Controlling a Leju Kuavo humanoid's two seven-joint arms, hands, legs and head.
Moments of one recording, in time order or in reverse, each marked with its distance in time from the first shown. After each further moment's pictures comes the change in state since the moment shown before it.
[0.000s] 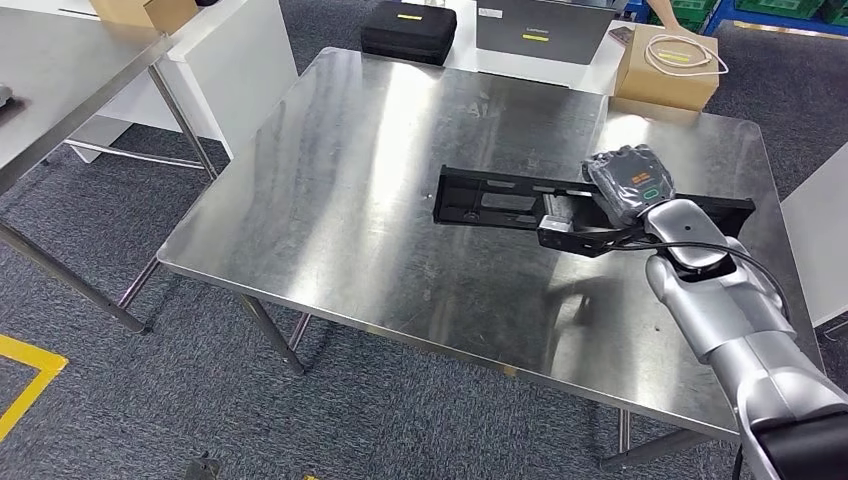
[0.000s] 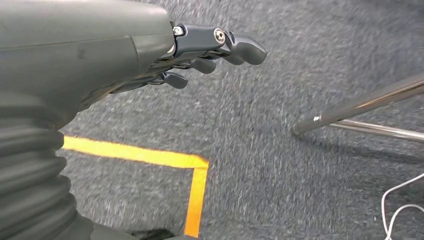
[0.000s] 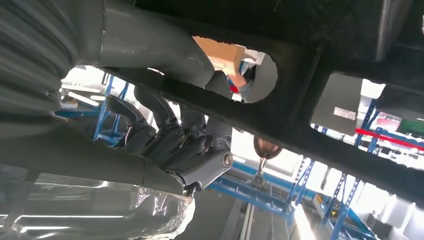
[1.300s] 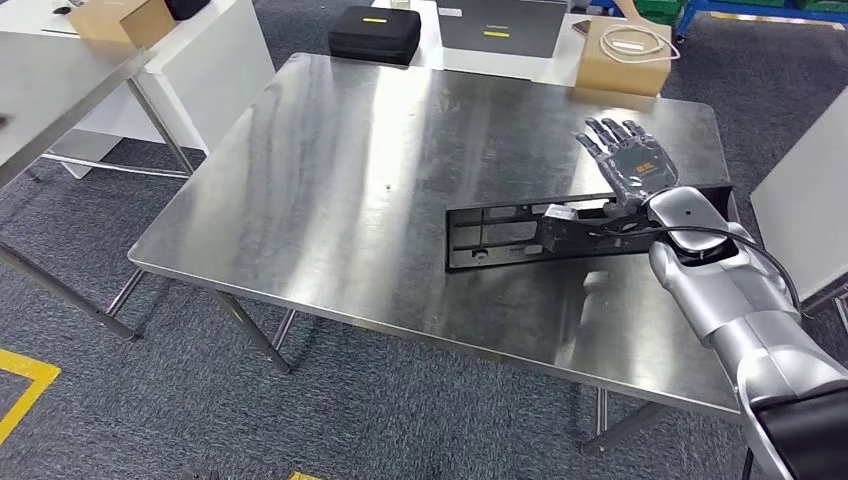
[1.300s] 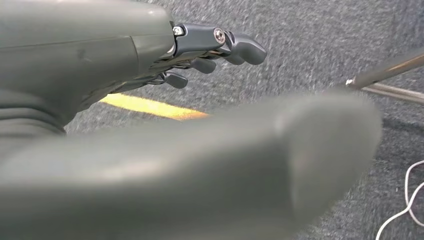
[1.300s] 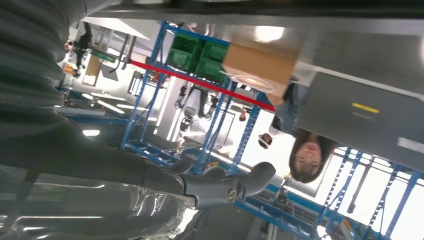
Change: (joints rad) left arm 0.015 0.001 0.022 0.015 0.064 -0.097 0.078; right arm -0.076 0.014 0.040 0.106 0.008 0.040 0.040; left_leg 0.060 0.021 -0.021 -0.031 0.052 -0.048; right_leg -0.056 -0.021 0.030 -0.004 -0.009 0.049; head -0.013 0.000
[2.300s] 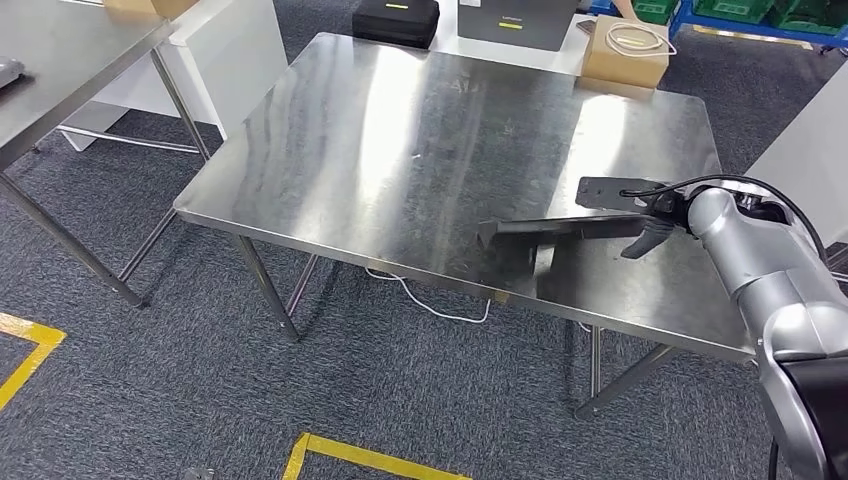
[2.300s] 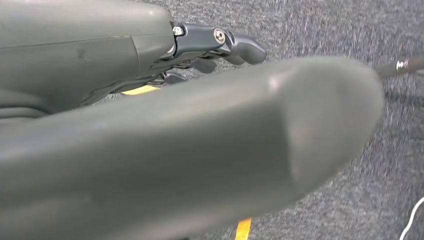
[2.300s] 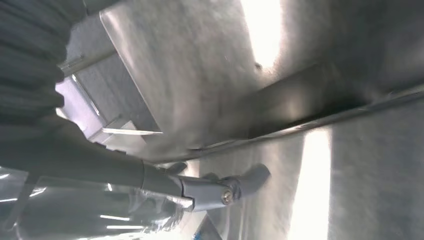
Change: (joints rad) left arm 0.003 0.002 0.000 0.011 -0.027 -0.064 0.010; right arm -0.171 0.030 -0.135 0.241 -0.411 0.832 0.176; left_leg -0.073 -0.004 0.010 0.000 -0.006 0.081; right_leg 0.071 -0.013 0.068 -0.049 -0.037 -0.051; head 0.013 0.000
